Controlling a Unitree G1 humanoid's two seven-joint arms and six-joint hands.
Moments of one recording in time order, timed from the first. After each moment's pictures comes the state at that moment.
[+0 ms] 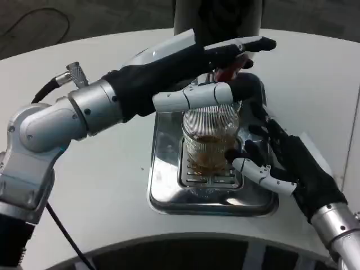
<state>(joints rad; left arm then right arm) -0.84 0.53 -0.13 0.16 0.00 -0.21 -0.71 -0.30 -0.23 0.02 0.11 -0.15 -0.14 0.13</state>
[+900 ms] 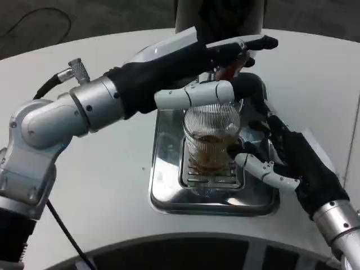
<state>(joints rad) -0.87 0.53 -0.14 0.19 0.01 -0.23 -0.71 -0.31 -0.24 0.01 0.12 -0.11 -0.17 0.13</state>
